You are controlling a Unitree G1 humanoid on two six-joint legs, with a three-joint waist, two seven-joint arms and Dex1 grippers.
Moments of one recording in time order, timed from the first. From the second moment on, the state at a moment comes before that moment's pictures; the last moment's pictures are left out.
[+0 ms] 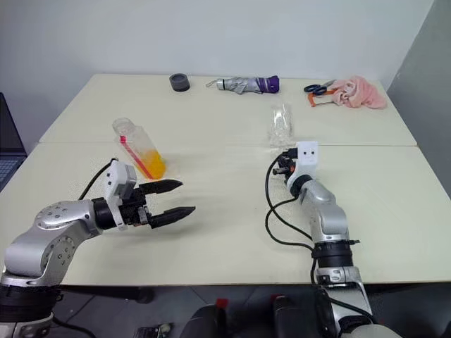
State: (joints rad) left arm -0.21 0.77 0.14 -0.21 -0.56 0.51 -1.03; right arm -0.56 -0.07 -0.07 0.17 0.18 0.43 0.25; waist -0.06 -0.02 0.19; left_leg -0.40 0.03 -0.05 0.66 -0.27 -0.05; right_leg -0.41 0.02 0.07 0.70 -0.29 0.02
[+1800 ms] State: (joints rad) left arm -0.13 0.73 0.28 -0.27 -0.55 0.47 -0.82; right arm -0.64 0.08 0.12 0.79 0.06 -0.39 0.50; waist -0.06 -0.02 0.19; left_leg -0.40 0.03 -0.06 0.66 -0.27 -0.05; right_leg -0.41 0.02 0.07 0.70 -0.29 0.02
